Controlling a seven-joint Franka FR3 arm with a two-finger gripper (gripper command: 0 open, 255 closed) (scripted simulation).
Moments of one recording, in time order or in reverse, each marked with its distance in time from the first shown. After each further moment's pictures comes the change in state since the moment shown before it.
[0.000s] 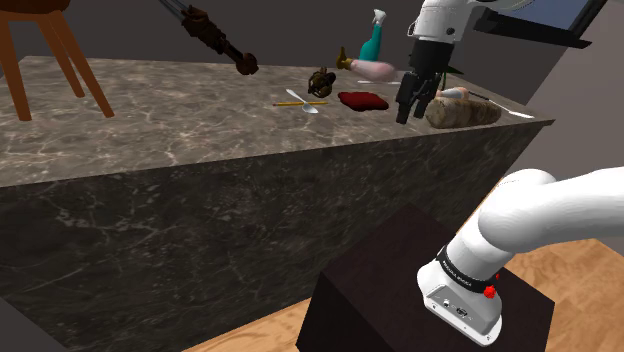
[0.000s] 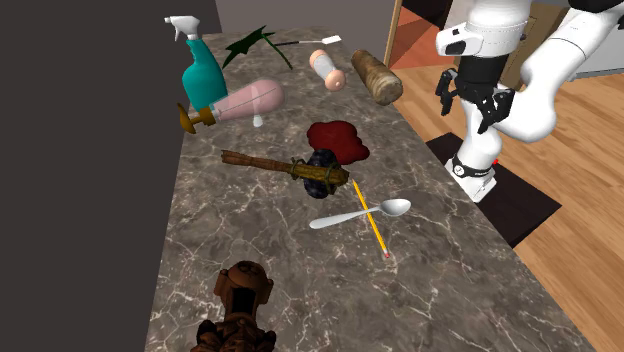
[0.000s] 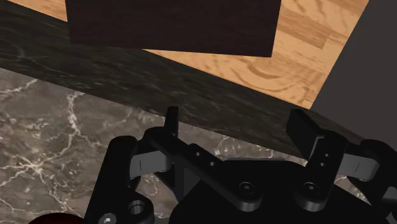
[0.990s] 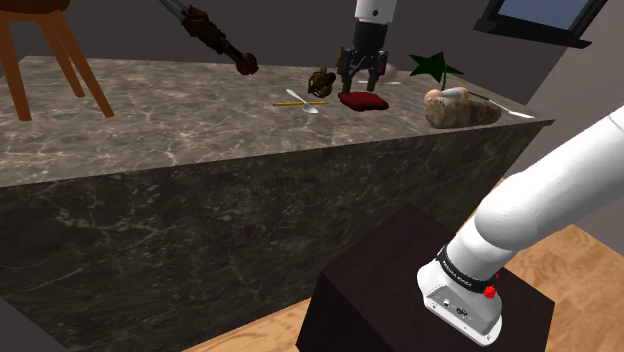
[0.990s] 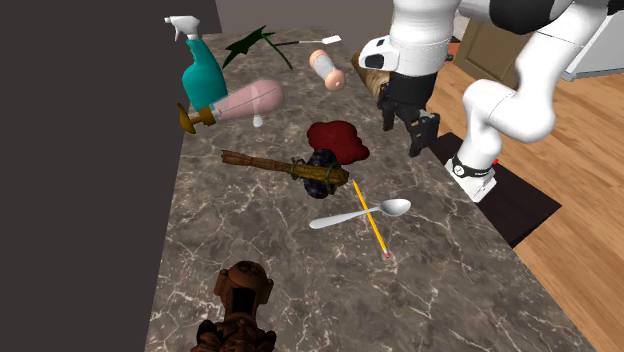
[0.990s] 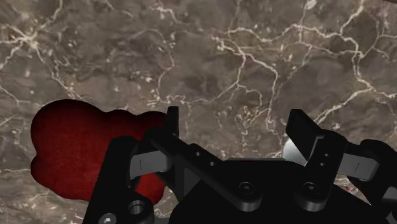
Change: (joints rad) arm -0.067 0.514 0.041 0.397 -0.054 0.140 0.147
